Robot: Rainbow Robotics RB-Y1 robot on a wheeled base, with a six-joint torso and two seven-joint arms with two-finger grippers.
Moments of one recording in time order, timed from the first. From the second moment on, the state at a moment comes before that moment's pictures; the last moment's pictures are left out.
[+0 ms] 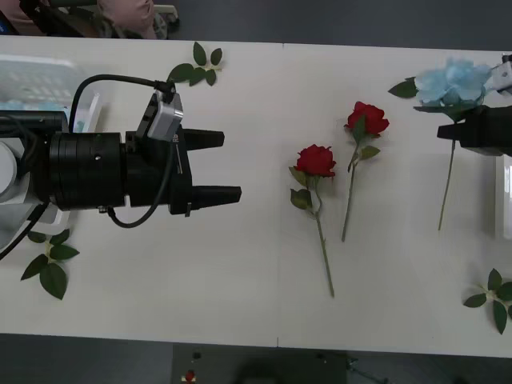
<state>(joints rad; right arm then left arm) -0.39 -0.81 -0.13 -1.39 -1.44 1.17 1.78 -0.28 0.70 -0.21 -1.96 1.76 0.95 -2.50</state>
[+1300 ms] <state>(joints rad) -0.33 -0.46 0.15 -1.76 -2.04 0.90 2.67 -0.28 0.43 -0.20 -1.78 1.76 0.95 -2.50</state>
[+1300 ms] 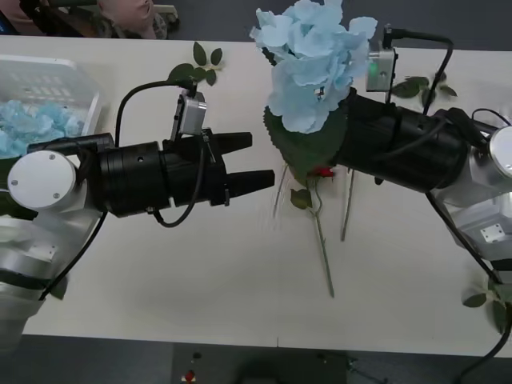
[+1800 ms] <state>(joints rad) -0.34 -0.35 0.10 -1.76 -1.97 0.86 2.67 -0.28 0.39 -0.27 -1.73 1.76 0.91 -2.50</state>
